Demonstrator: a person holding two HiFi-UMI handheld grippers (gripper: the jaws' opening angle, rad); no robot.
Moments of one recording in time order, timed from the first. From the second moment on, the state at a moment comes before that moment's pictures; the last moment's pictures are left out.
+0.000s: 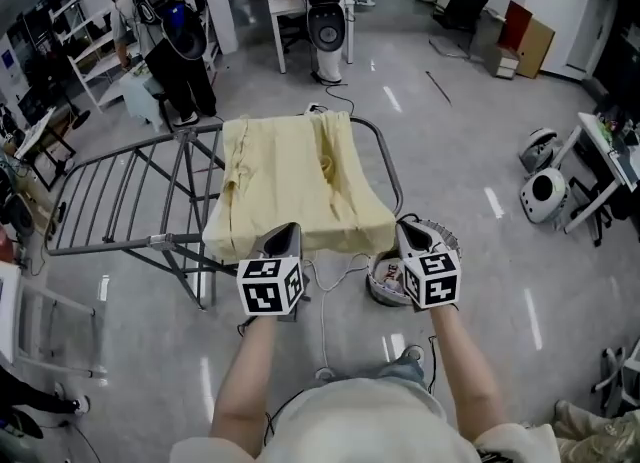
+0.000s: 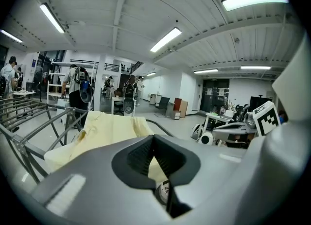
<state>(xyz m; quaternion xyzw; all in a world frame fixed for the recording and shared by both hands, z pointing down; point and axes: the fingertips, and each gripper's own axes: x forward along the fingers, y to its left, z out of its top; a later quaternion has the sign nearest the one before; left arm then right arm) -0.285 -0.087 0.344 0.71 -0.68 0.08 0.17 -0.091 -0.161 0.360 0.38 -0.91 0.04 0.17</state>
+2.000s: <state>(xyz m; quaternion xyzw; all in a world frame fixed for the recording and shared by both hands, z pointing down) 0.123 -0.298 0.799 0.71 -0.50 0.34 0.36 0.288 -0.286 0.668 0.43 -0.83 0.24 0.26</state>
